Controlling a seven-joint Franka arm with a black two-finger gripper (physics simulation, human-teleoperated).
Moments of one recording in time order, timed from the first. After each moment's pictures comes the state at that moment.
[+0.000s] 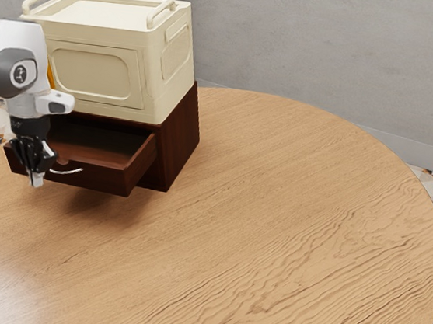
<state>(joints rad) 0.37 -0.07 -0.02 -2.14 0.02 1.86 0.37</state>
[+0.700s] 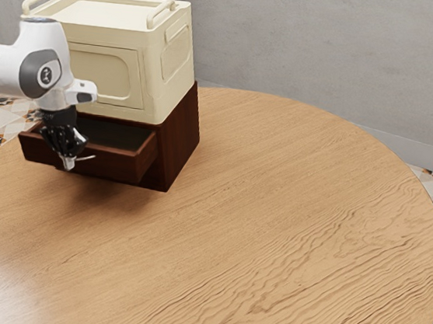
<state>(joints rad) 0.35 0.13 -0.03 -1.96 0.00 2.05 0.23</state>
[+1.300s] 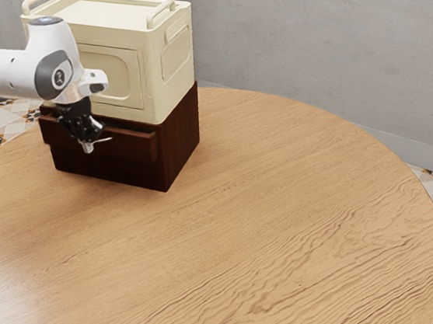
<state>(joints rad) 0.35 0.28 -0.03 -1.83 -0.03 2.24 0.18</state>
